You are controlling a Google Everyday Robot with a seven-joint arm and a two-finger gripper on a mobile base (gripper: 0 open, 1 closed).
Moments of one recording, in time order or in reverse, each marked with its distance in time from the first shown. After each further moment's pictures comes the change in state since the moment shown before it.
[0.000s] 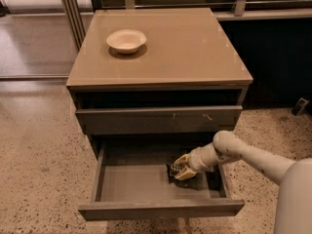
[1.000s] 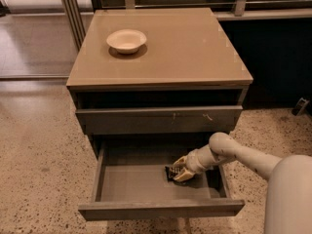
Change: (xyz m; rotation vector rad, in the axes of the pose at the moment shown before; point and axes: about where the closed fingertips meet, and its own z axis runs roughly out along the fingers) arm 0.015 -0.005 0.023 -0.019 0.025 -0.001
